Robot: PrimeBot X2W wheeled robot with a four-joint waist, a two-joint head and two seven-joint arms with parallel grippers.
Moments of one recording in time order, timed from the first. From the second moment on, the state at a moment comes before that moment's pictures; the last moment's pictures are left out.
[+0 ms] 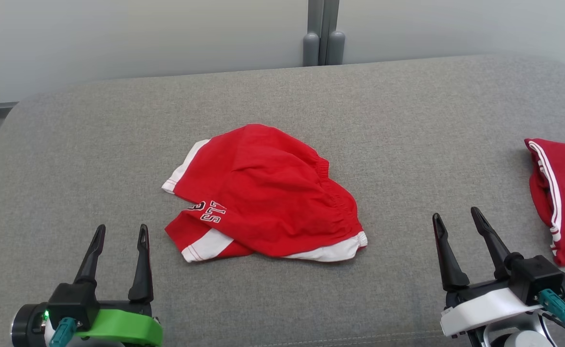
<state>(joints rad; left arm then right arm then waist) 0.02 0.23 -0.18 0.06 -0.28 0.06 -0.25 0.06 -0.07 0.03 -0.01 0.11 0.13 -0.21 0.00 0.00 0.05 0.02</state>
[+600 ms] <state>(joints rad) 0.01 0.18 -0.28 0.13 -0.45 -0.04 0.07 0.02 -0.15 0.19 0.09 0.17 0.13 -0.13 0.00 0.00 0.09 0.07</state>
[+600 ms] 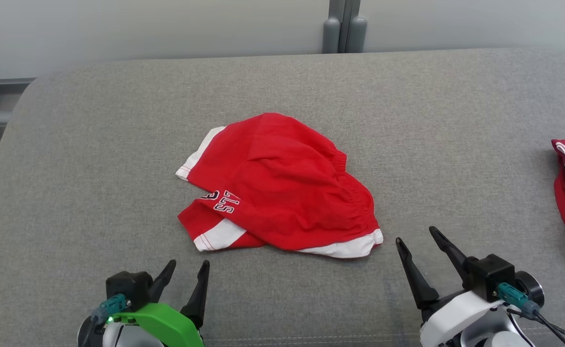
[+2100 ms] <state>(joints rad) -0.19 0.29 -0.31 -0.03 -0.50 -0.02 0.13 -0.16 -0.24 0.24 0.02 0.33 0.13 -0.18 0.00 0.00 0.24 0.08</state>
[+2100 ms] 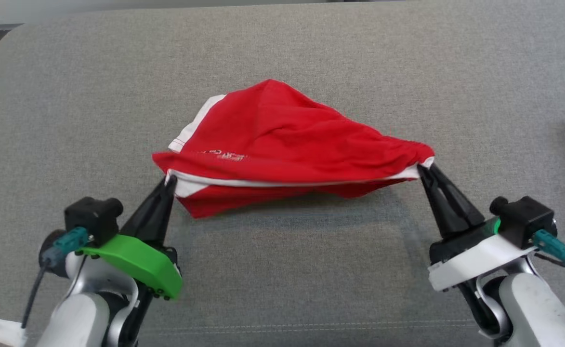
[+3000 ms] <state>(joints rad) -0.57 0.41 -0.25 -0.49 -0.41 0.02 0.33 -0.44 -0.27 0.06 -0.38 0.38 0.13 0.04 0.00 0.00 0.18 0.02</state>
